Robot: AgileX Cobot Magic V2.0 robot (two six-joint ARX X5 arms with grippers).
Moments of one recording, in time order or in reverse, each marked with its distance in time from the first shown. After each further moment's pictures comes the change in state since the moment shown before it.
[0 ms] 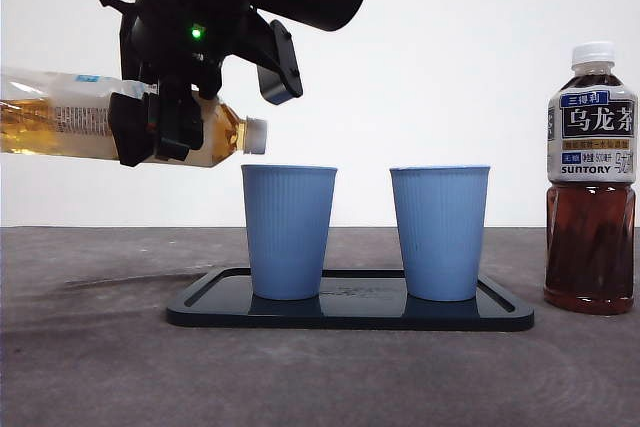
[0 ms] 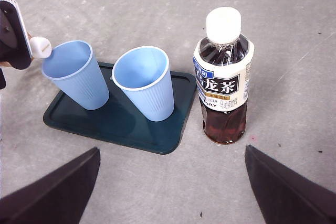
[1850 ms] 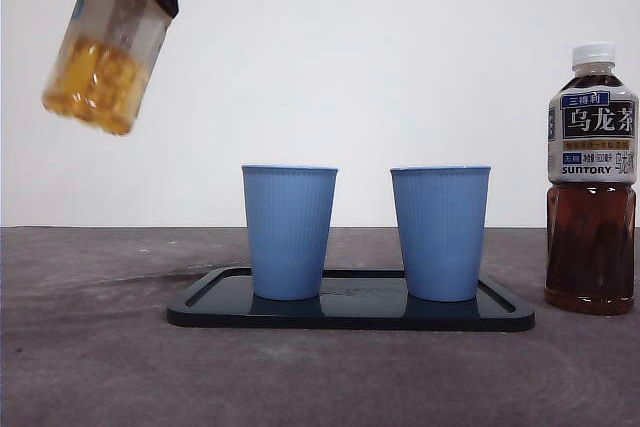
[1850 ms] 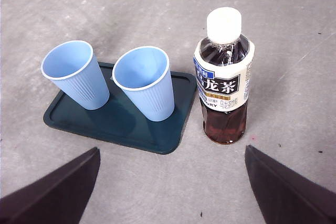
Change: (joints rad) left arm 0.268 -0.673 -0.360 0.679 0.723 -0.320; right arm 0.000 0.000 0.000 0.000 0.000 -0.002
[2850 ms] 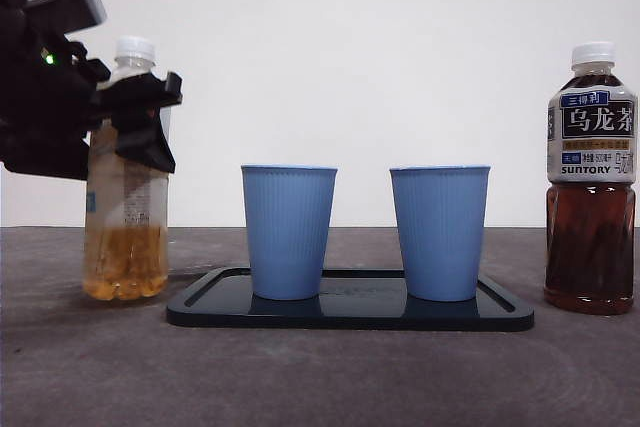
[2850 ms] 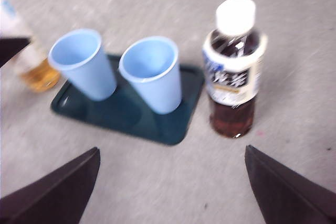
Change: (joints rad) left arm 0.124 0.146 -0.538 0.821 0.140 -0.142; right arm 0.000 0.000 0.000 -0.029 -0.050 -0.030
